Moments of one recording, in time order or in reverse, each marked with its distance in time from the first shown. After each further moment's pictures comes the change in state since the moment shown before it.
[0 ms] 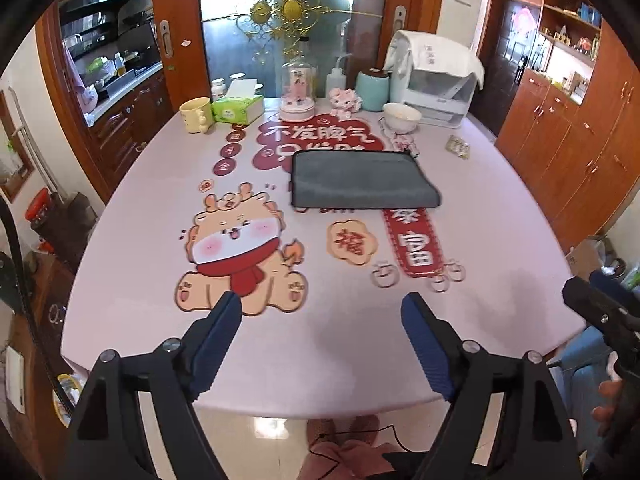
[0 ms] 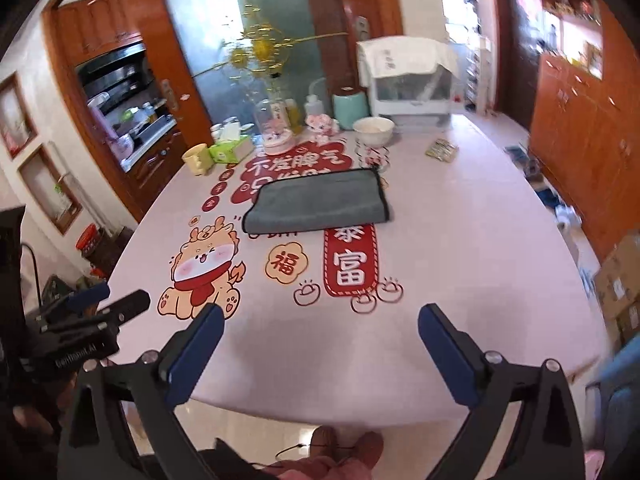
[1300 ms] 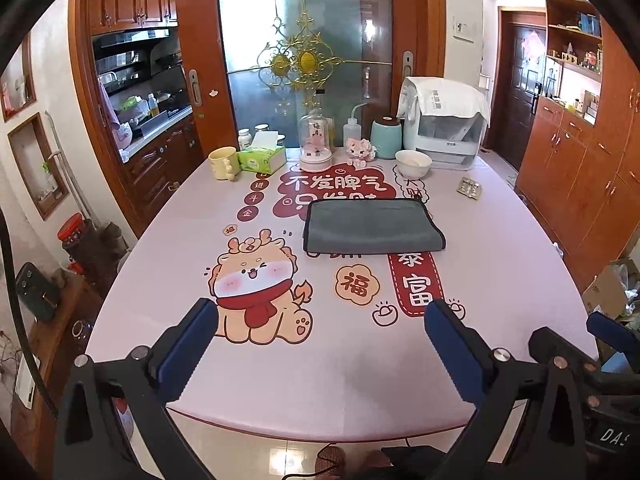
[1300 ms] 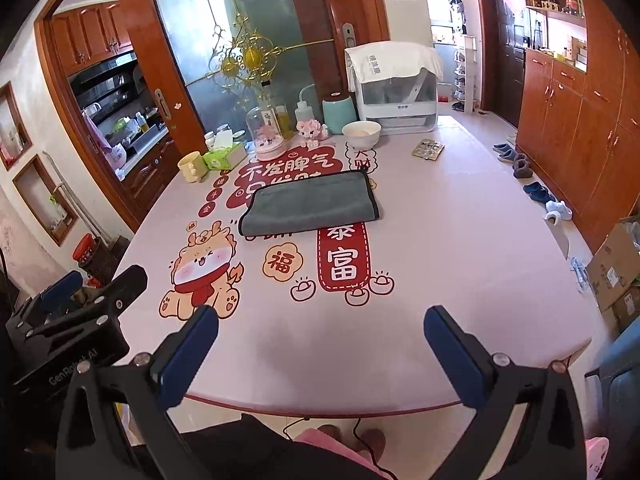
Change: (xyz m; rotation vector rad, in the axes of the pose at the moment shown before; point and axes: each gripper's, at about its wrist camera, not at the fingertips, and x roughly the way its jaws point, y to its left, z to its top) left arm -0.039 -0.042 -0.004 -0.003 -0.177 0.143; right arm -0.019 0.004 -0.010 0.004 -0.022 -0.031
